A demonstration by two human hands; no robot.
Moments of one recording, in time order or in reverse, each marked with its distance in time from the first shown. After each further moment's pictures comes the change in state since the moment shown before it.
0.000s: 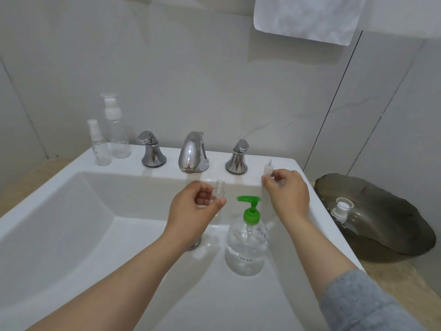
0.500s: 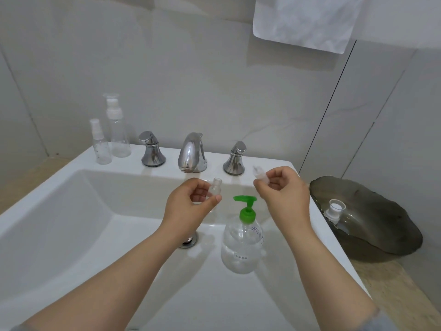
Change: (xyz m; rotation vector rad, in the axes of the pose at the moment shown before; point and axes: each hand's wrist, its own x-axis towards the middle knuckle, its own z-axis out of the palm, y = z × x) left_hand -0.001 0.007 -0.006 -0.014 -0.015 0.002; right_hand -0.040 -0.036 -0.034 0.389 -0.032 -0.029
